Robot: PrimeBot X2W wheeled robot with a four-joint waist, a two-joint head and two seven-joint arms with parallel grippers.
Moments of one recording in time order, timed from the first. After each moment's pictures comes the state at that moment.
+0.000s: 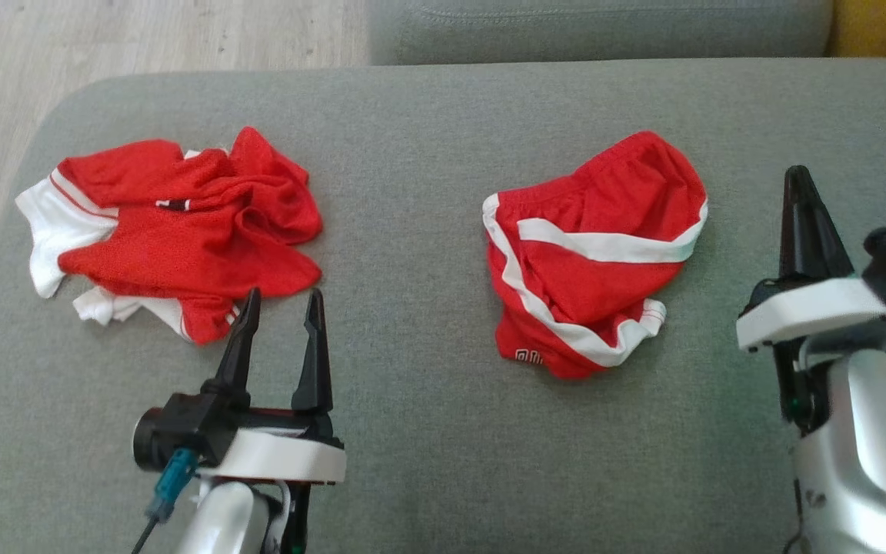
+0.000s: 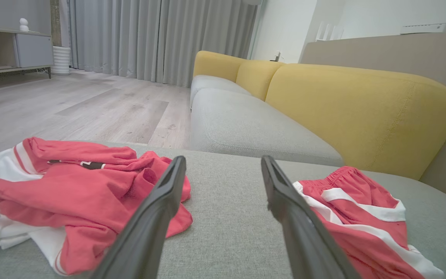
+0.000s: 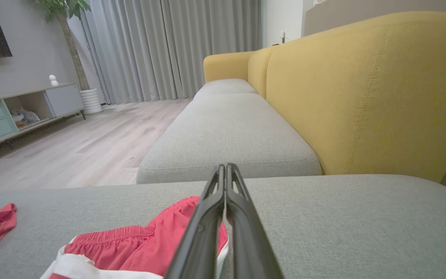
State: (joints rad) left arm -0.13 0.05 -0.28 0.22 -0.31 0.01 -0.26; right arm -0.35 -0.05 -0.11 0.37 0.06 0.12 -0.14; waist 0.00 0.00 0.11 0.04
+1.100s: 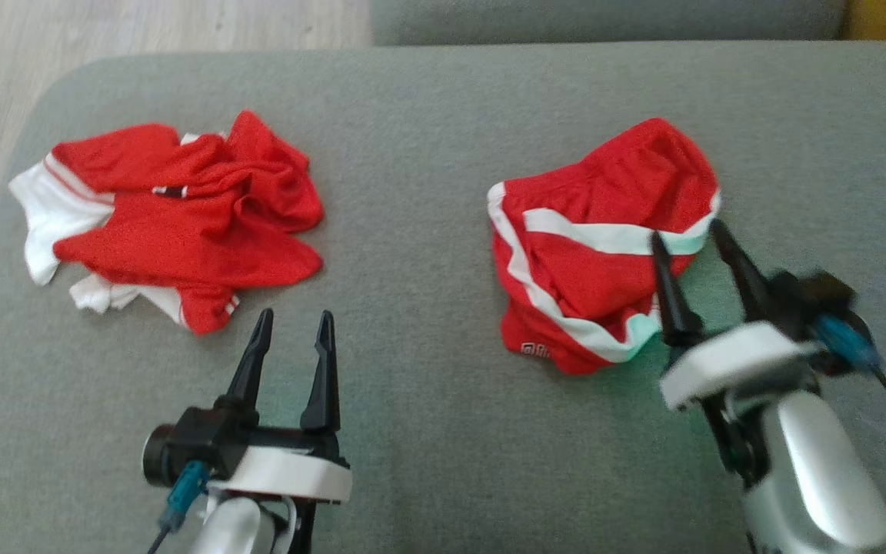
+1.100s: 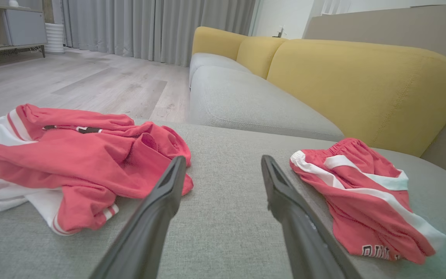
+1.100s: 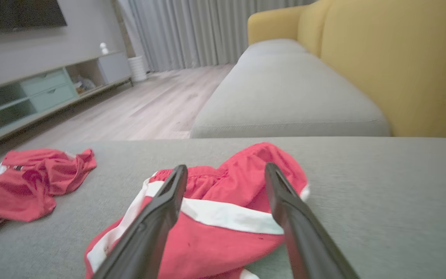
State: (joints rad) left arm -0.11 0.05 -0.29 0.25 -0.30 0.00 -0.26; right arm -0.20 -0.05 0.10 0.23 0.15 0.12 -0.05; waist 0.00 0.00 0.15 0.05
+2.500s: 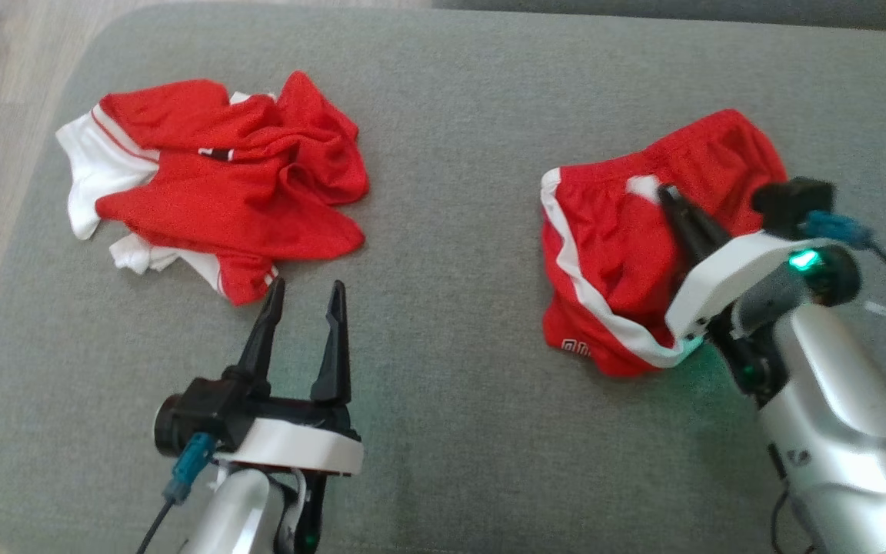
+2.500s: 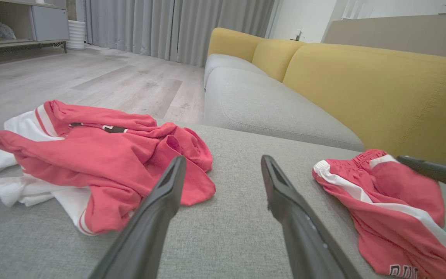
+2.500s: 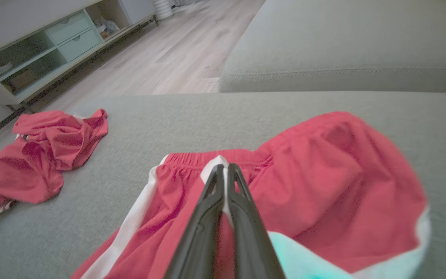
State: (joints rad) left arm -0.18 0.05 -0.34 0.26 -0.34 0.01 -0.26; right arm -0.50 -0.18 0.28 0.54 0.40 0.12 0.12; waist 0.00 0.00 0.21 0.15
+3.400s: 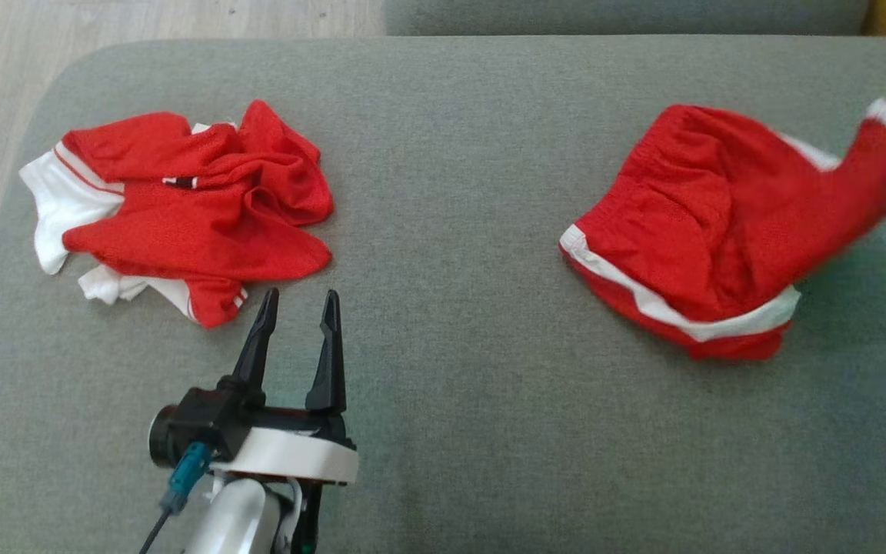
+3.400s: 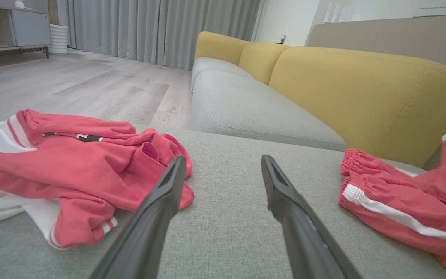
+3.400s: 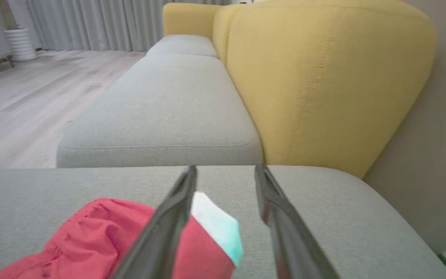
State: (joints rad) left arm -0.16 0.05 -0.32 0.26 -0.33 0.01 -0.26; right arm -0.55 -0.29 -0.20 0.49 0.08 0.12 0.13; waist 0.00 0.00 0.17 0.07
